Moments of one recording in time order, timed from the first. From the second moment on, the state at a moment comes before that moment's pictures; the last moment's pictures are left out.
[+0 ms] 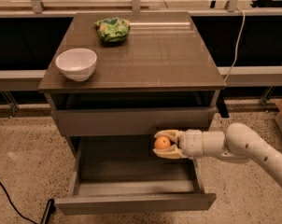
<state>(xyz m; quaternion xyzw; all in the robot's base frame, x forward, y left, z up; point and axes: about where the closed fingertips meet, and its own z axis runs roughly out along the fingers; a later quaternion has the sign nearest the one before) 0.536 -0.080 0.627 -0.56 0.58 0.32 0.50</state>
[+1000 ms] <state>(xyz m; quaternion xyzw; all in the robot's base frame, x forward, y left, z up) 0.536 -0.094 0.485 -0.57 0.61 0.31 0.45</state>
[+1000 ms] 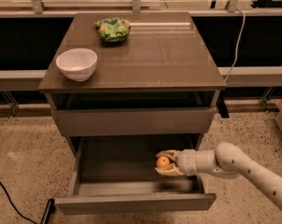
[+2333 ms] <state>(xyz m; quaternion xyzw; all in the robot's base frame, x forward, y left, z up) 0.576 -0.055 0.422 -0.59 0.63 0.27 0.42</state>
